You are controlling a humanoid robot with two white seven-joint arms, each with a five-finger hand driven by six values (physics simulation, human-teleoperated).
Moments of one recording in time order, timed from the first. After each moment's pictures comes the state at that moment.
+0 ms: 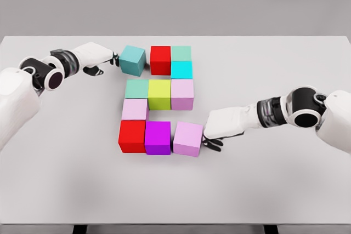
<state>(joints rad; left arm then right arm) -0.81 0.49 -0.74 -1.11 -0.75 -0.12 -0.51 -0.82 -0.71 1.10 -1.51 0.37 -0.61 0.61</state>
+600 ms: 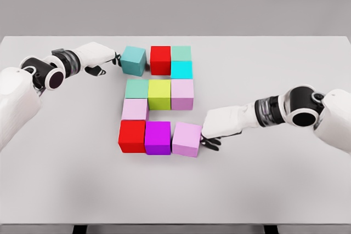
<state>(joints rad) -0.82 0.49 -0.75 -1.12 -0.73 -0.12 -0.51 -0.83 -0.70 1.10 -1.51 0.37 -0.61 0.61</state>
